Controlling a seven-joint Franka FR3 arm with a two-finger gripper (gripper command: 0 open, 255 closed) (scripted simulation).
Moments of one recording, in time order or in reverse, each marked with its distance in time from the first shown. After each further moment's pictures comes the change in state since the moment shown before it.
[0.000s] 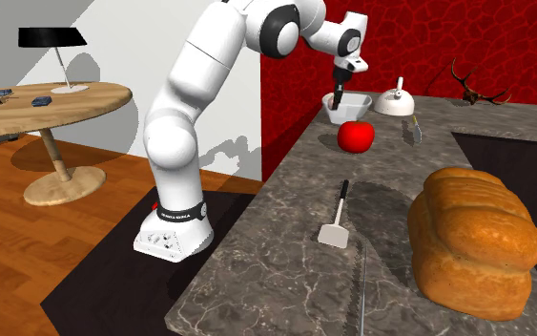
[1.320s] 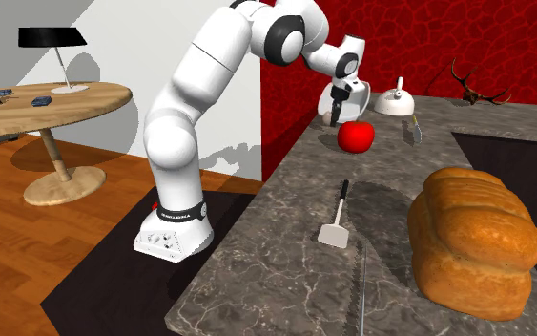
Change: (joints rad) arm -0.004 0.059 -0.016 -0.092 -0.014 0.119 -0.011
